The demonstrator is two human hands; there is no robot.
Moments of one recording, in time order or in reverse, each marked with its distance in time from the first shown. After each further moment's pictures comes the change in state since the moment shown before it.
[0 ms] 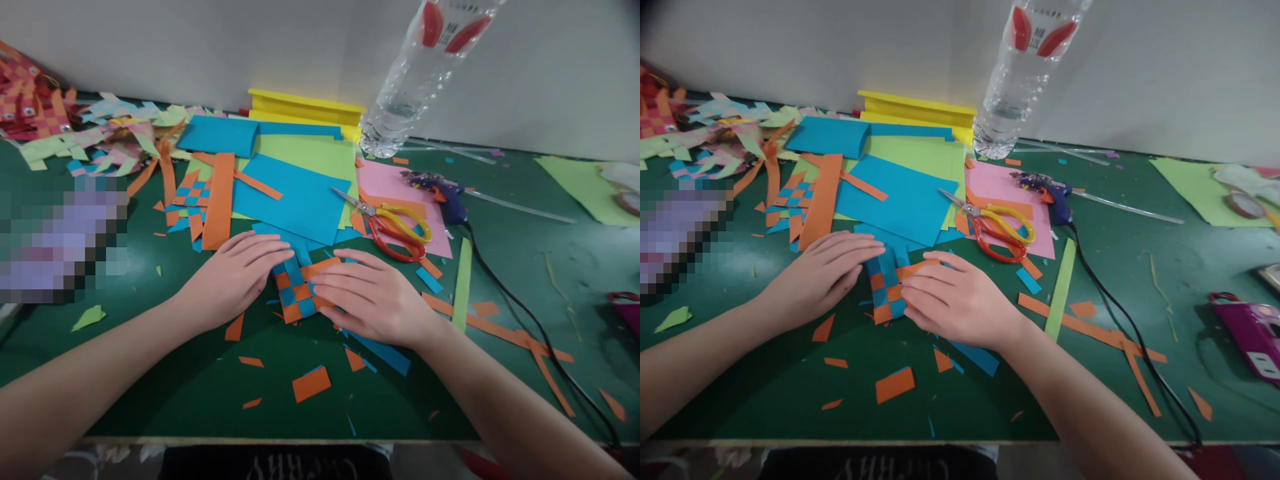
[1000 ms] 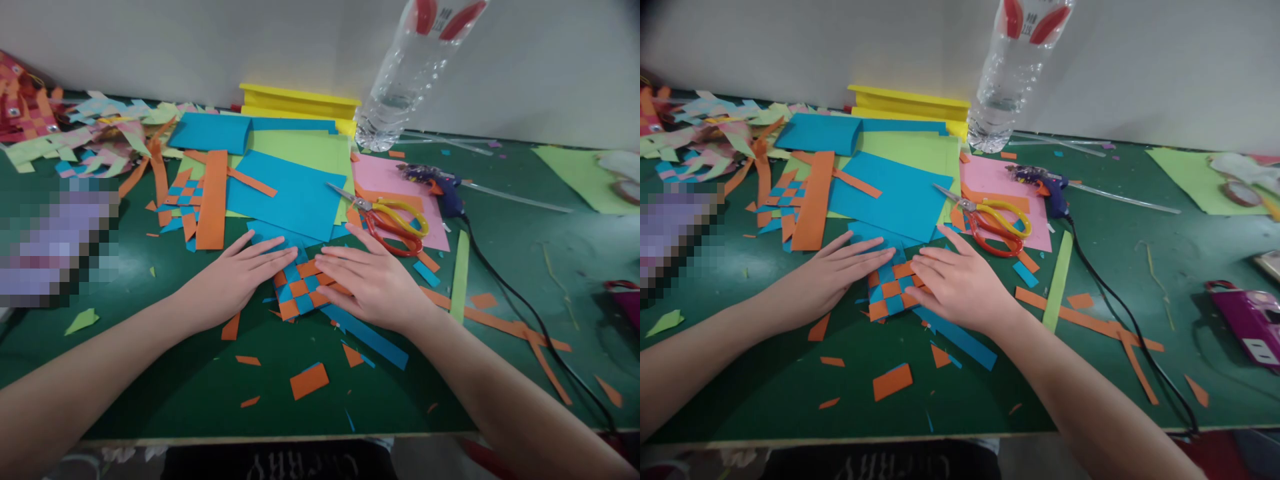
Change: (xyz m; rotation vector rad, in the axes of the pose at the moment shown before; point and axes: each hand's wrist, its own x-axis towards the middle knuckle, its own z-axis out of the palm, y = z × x) left_hand -0.002 -0.004 0.007 -0.017 -0.174 0.075; right_hand -0.002 0.005 0.002 -0.064 -0.122 0.176
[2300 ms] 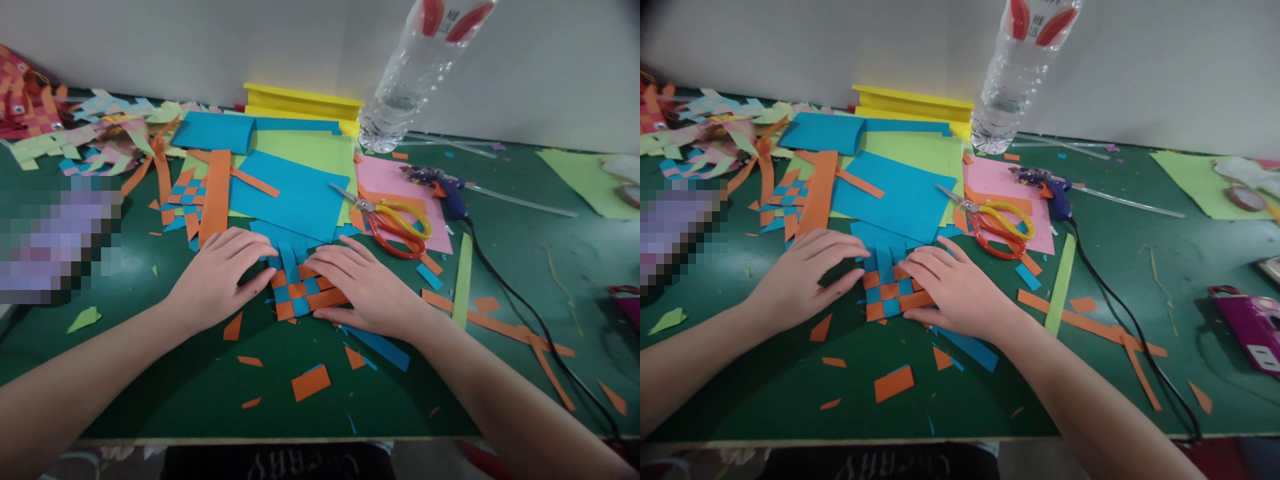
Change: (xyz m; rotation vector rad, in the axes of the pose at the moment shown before) left_hand 0.000 0.009 -0.015 0.007 0.245 -0.199; right_hand -0.002 0.000 0.005 0.126 -0.259 0.077
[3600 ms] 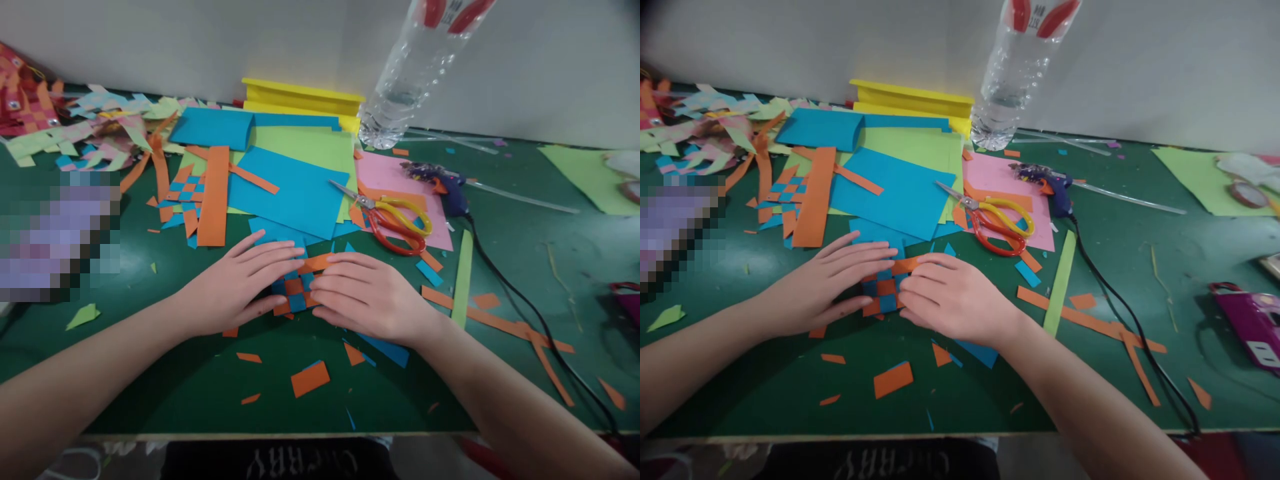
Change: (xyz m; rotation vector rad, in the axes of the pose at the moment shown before) left_hand 0.000 0.002 0.007 -0.086 -0.139 0.284; right_hand 0.002 -0.010 -0.006 -0.089 0.345 -0.318
